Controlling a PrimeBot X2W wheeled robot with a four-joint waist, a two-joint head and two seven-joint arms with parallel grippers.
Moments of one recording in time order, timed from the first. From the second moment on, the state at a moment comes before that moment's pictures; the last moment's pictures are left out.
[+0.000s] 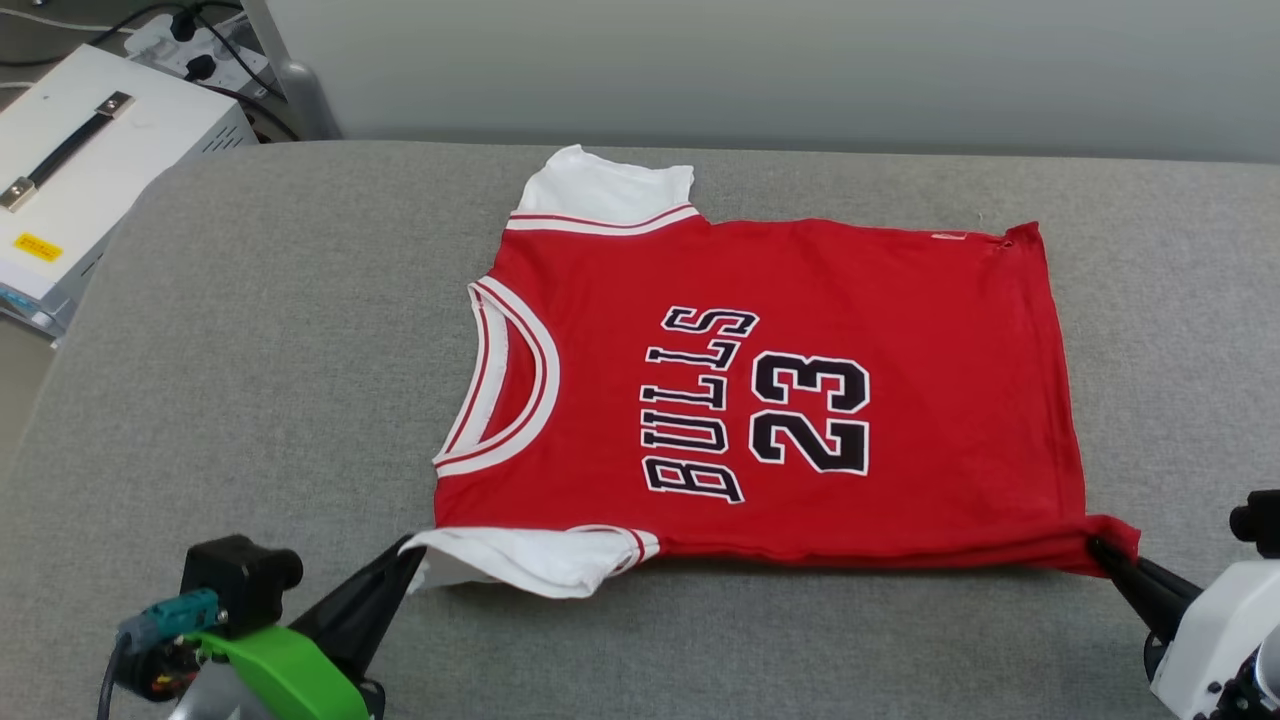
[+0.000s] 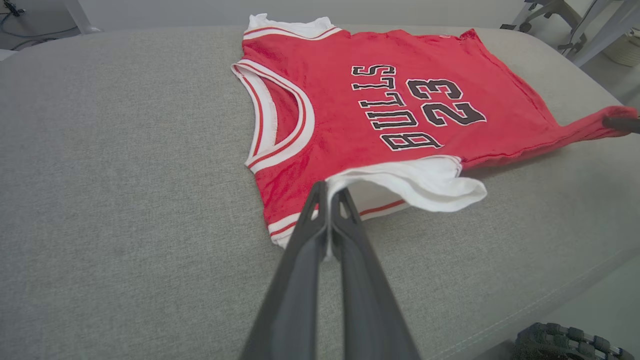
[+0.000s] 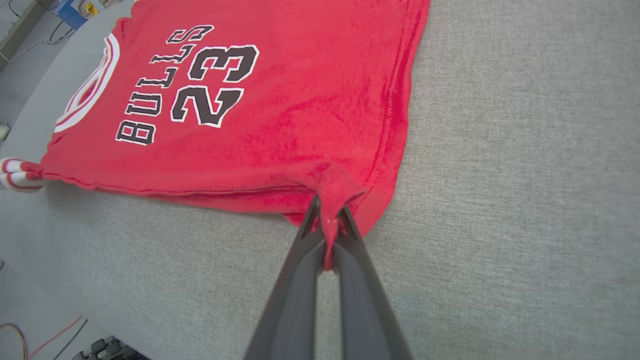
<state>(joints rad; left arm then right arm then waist) 0.02 0.78 -0.53 -0.28 -0.83 0.06 0.03 0.05 -0.55 0.16 0.02 0.83 0.14 0.33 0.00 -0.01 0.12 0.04</state>
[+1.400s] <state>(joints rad) -0.60 0.58 -0.56 0.43 -0.75 -0.10 0.00 -0.40 -0.45 0.22 0.22 0.54 0.14 0.35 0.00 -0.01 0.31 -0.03</state>
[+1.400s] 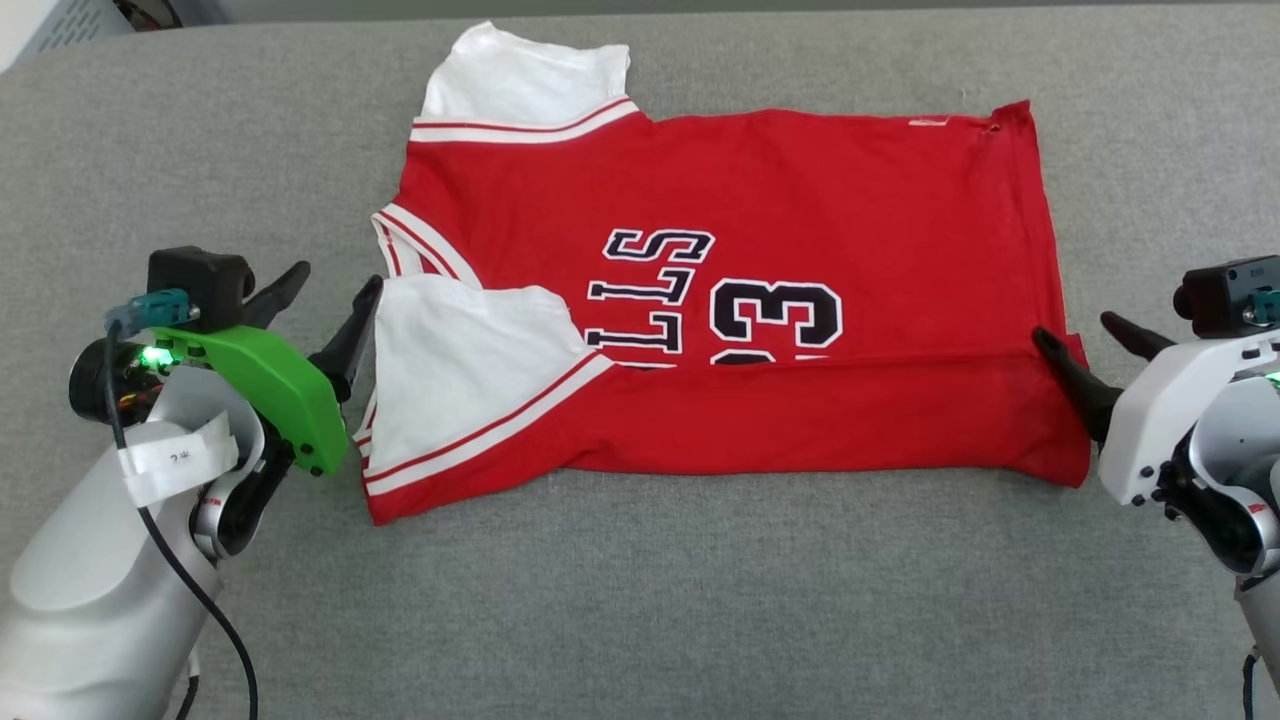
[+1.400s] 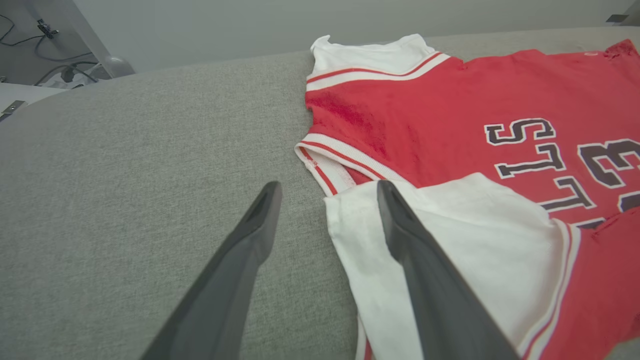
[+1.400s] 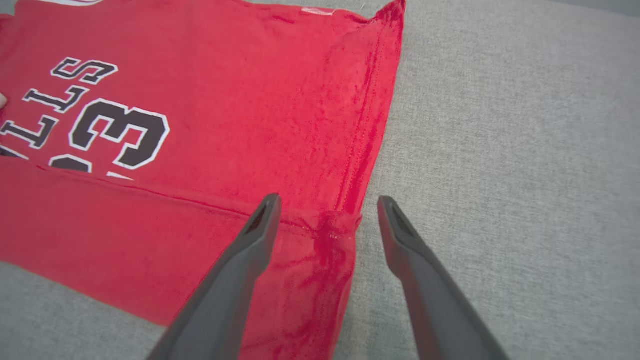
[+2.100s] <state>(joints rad) -0.23 0.55 -0.43 0.17 -0.98 0.16 0.02 -0.13 -0.16 -0.11 -0.03 0.26 0.14 0.52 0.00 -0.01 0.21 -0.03</state>
